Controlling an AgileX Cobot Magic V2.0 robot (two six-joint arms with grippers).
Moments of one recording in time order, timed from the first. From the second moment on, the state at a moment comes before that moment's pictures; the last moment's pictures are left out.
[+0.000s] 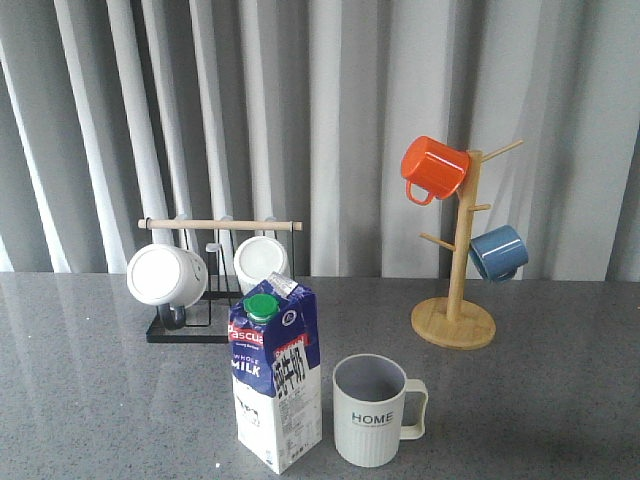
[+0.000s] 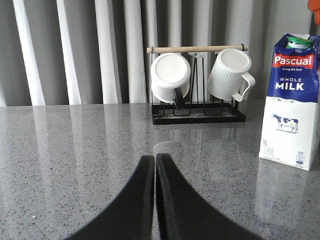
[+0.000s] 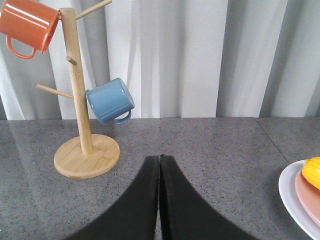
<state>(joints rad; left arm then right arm) -0.04 -0.01 0.02 0.05 0.02 -0.07 -0.16 1.02 -0.78 1.05 0.03 -1.08</state>
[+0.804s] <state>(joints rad) -0.04 -0.01 0.02 0.05 0.02 -0.07 -0.16 1.02 -0.78 0.97 0.02 -1.07</state>
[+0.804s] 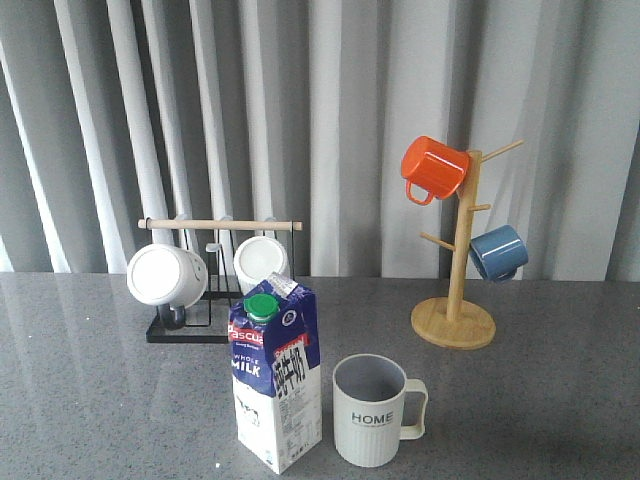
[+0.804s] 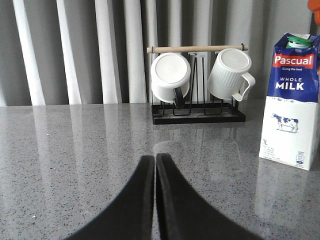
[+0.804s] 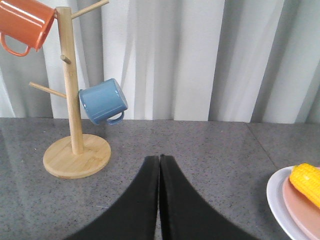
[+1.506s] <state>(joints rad) -0.04 -0.01 0.02 0.05 0.02 -0.07 -0.16 0.60 -0.37 -0.12 -0.08 0.10</state>
